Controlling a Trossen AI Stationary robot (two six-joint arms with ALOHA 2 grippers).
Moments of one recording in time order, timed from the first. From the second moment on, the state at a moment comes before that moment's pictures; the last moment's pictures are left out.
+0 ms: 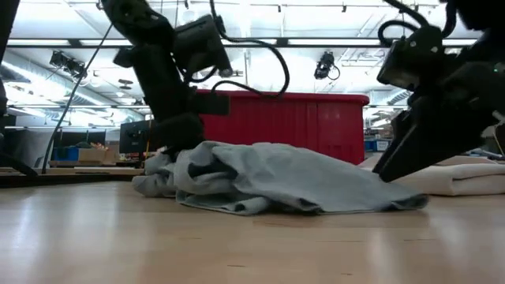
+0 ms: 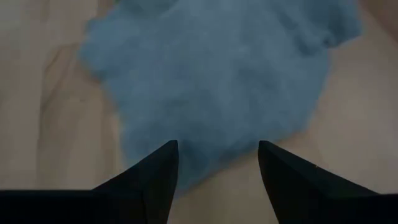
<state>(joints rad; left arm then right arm) -0.05 1.74 0.92 -0.35 -0.22 -0.17 0.52 1.59 0.60 0.05 0.50 0.62</state>
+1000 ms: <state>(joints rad) -0.44 1.59 0.98 -0.14 -0.35 -0.18 0.44 1.46 0.88 -0.53 0.87 0.61</state>
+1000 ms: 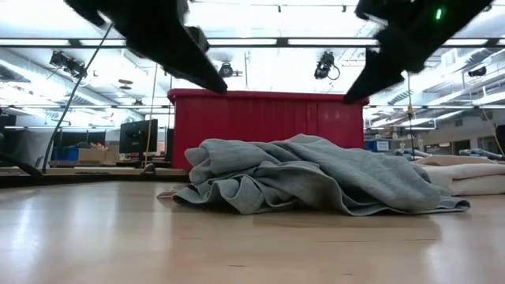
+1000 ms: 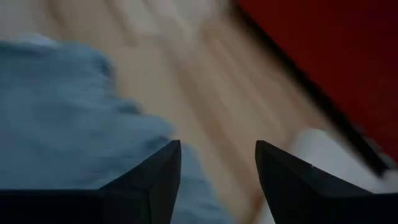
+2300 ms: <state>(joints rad) -0.34 1.81 0.97 -0.02 -0.08 0.13 0.51 1.94 1.19 -0.68 0.53 0.68</state>
